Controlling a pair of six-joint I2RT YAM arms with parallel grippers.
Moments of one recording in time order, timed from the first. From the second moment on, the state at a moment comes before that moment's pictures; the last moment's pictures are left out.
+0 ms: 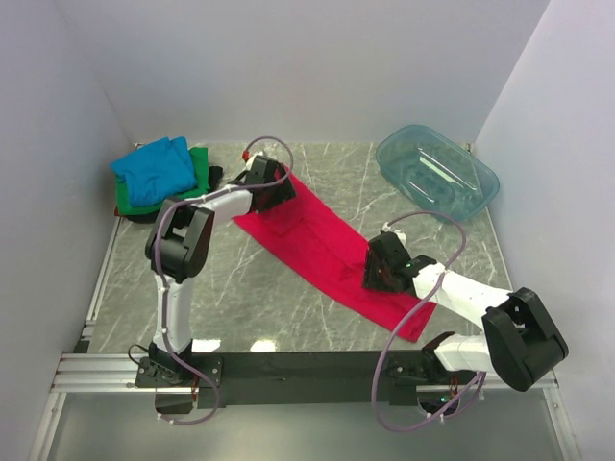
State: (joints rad) left arm -0.42 2.08 1.42 -0.12 -0.11 -0.76; right arm 0.54 1.26 0.56 -0.36 0.16 0.65
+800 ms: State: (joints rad) left arm -0.39 2.43 2.01 -0.28 -0.04 -0.64; right arm 0.80 1.39 0.65 -0.26 -0.01 0.80
